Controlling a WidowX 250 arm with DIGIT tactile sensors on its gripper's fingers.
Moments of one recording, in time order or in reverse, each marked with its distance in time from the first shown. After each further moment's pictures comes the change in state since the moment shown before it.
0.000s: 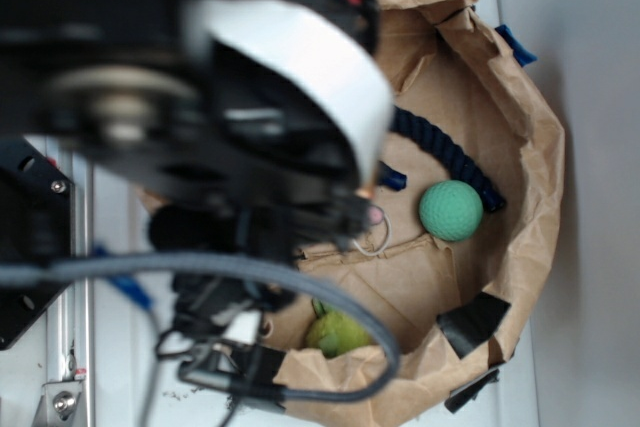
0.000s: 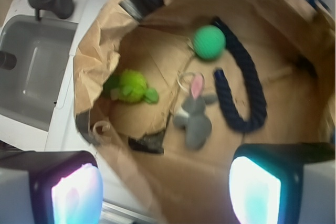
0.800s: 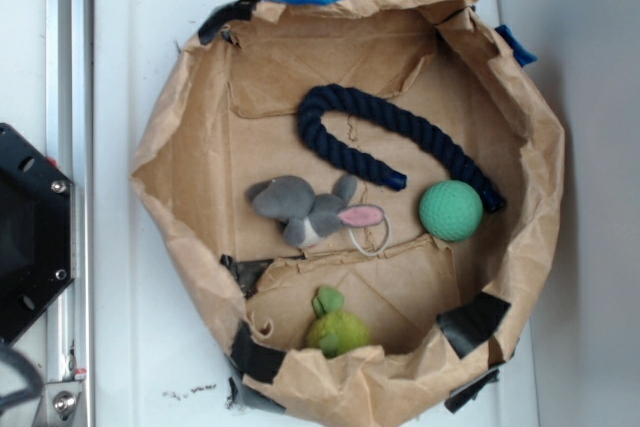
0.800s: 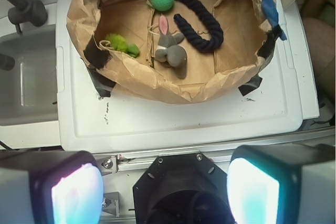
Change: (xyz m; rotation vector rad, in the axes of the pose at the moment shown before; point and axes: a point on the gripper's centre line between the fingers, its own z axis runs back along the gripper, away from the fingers) arm -0.098 -0.038 0.056 0.095 -0.030 0.418
